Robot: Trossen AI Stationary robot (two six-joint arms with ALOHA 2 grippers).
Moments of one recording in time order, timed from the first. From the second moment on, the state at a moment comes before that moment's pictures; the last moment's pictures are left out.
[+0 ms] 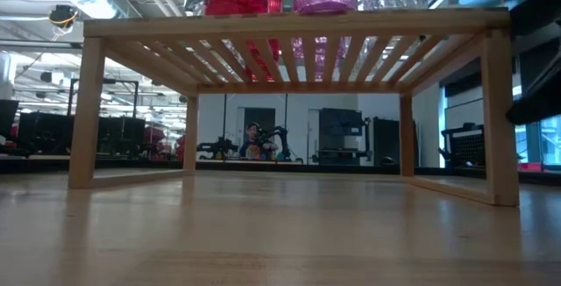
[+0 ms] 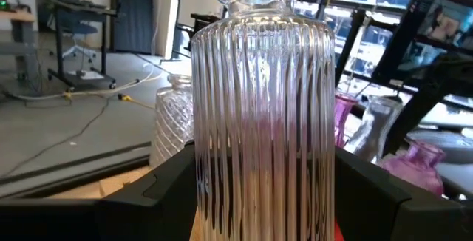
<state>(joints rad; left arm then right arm) -0.82 1.23 1.06 -1.12 -1.57 -1.54 0.92 1.85 1.14 -1.01 0.85 1.41</state>
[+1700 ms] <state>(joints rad) -0.62 1.72 1.04 -0.85 -1.62 -1.52 1.26 1.39 1.14 -1.26 0.59 1.41</state>
